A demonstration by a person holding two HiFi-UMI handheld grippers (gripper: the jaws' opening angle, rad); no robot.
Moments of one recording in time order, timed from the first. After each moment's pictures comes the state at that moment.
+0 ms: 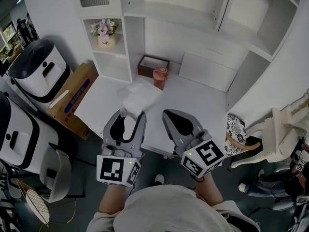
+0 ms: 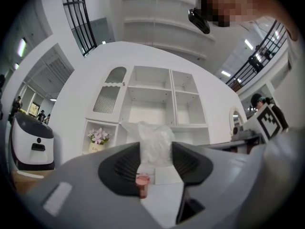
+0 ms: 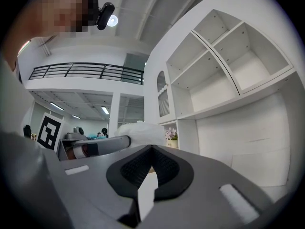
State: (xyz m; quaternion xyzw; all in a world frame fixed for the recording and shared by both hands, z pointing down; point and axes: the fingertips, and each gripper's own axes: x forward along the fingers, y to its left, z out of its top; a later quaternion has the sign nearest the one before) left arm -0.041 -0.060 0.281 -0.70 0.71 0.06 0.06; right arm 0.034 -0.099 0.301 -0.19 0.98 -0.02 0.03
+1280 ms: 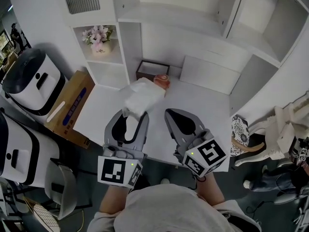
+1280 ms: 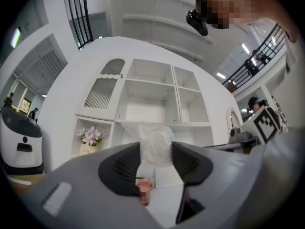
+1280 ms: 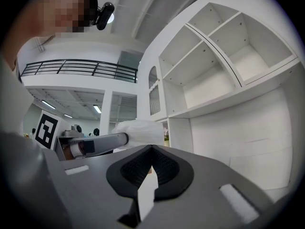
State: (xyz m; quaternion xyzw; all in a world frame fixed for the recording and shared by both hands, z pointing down) left arm -0.084 -0.129 0.276 -0.73 0.68 0.06 0.06; right arm -0.010 -0.167 0.303 -0.23 0.97 -0.02 0.03
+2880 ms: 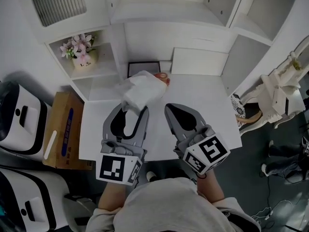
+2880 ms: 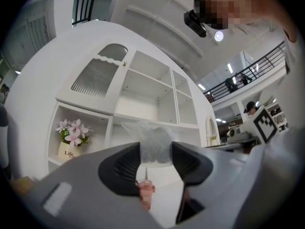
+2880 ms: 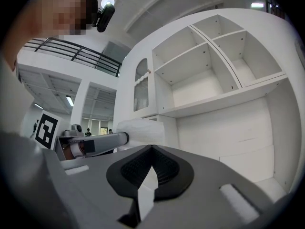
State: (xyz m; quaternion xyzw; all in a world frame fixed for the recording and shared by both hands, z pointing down) left arm -0.191 -0.184 0.281 -0.83 0.55 0.07 0.05; right arm -0.111 -0.195 0.309 -0.38 0.92 -0.02 0.03
